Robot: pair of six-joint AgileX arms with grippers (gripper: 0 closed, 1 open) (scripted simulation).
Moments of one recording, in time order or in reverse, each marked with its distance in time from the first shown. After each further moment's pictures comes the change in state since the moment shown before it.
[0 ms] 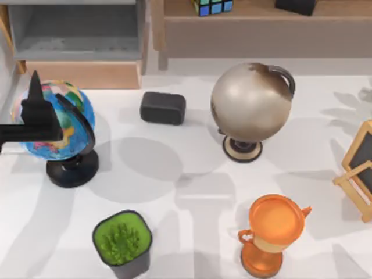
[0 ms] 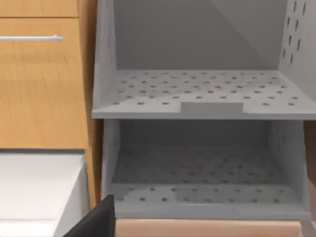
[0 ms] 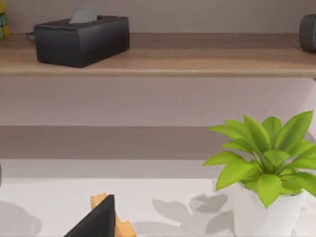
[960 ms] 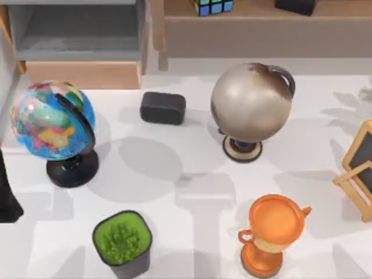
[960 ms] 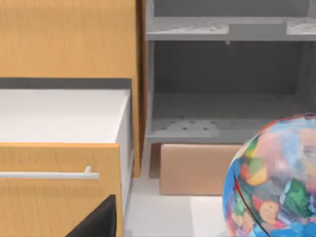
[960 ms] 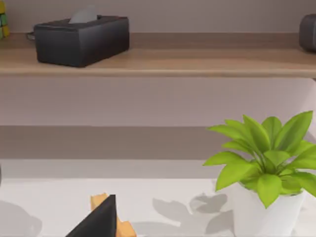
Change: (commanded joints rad) left arm 0.386 -0.711 -0.310 -0.402 0.381 -0.010; right arm 0.000 0.000 0.000 0.000 0.000 0.000
